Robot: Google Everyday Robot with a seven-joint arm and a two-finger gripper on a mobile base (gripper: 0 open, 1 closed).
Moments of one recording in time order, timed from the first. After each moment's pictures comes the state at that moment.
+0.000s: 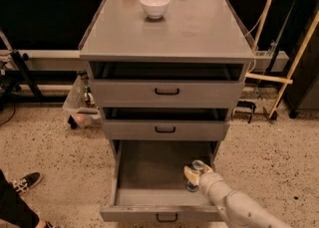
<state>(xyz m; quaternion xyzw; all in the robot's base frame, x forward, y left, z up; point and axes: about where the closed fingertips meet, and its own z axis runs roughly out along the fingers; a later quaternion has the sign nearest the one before) 0.568 -0.172 0.403 -0.11 0.84 0.15 0.51</state>
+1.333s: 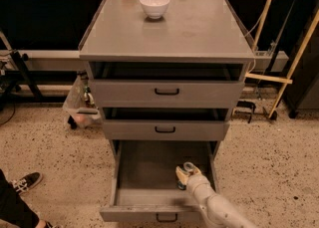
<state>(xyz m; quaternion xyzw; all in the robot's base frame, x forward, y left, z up) 0.604 -0.146 0.313 -0.06 0.83 0.14 0.53</state>
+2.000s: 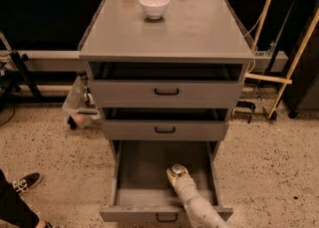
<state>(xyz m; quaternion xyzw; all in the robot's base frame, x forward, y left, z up) 0.643 -0.106 0.226 -0.12 0.82 0.07 0.56</state>
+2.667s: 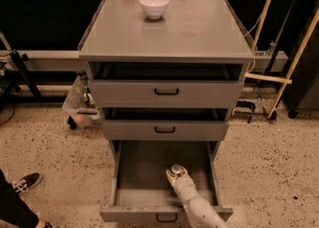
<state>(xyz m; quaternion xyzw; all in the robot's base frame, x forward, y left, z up) 0.643 -0.106 0.226 -0.12 0.82 0.07 0.56</state>
